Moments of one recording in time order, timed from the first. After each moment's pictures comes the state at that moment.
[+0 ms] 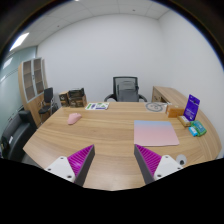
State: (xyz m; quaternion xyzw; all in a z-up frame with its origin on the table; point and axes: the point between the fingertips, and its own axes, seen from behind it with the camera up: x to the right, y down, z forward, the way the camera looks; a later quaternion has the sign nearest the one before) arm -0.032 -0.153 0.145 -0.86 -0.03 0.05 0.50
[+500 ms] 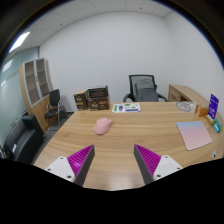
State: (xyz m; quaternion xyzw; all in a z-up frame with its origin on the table) arm -0.264 -0.060 0.117 -0.86 -0.03 0.09 0.50
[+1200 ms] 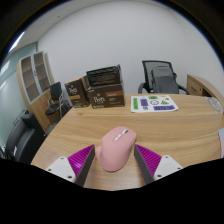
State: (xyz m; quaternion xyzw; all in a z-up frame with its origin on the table) arm -0.373 0.169 0.004 -0.88 -0.05 0.13 0.46
